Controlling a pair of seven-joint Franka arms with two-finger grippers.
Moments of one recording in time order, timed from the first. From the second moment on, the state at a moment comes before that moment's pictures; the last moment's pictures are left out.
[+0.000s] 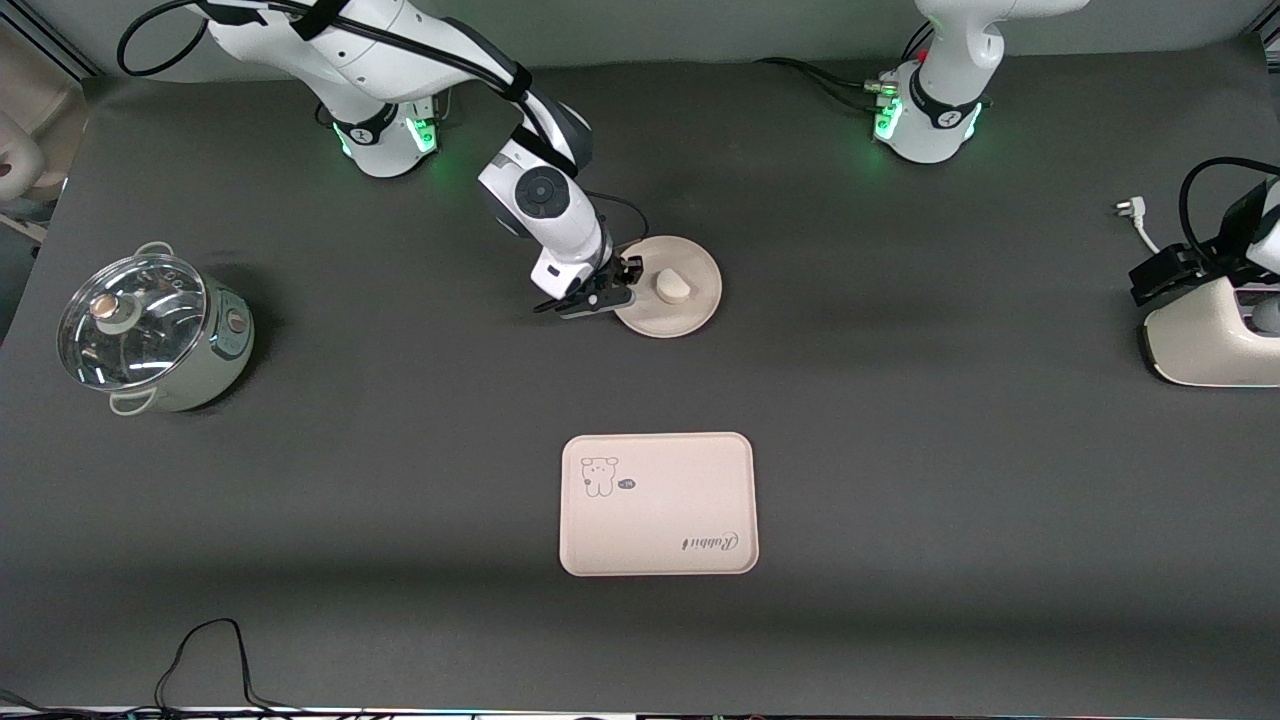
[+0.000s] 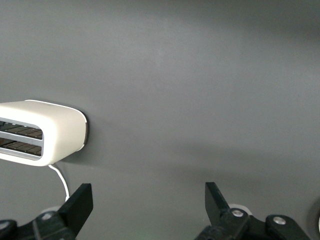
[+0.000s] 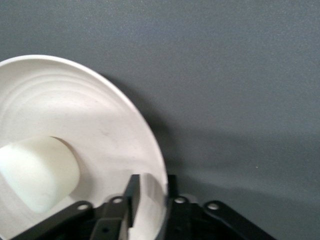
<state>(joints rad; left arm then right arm) 0.00 -0.04 0.02 -1.70 0.11 1.64 -0.15 0.45 0.48 0.41 -2.21 -0.01 2.72 0.73</state>
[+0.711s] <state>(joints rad) -0.01 -0.04 0.03 -1.66 0.12 1.63 -0.13 0.45 0.44 0.41 -2.14 -0.01 2.64 0.75</state>
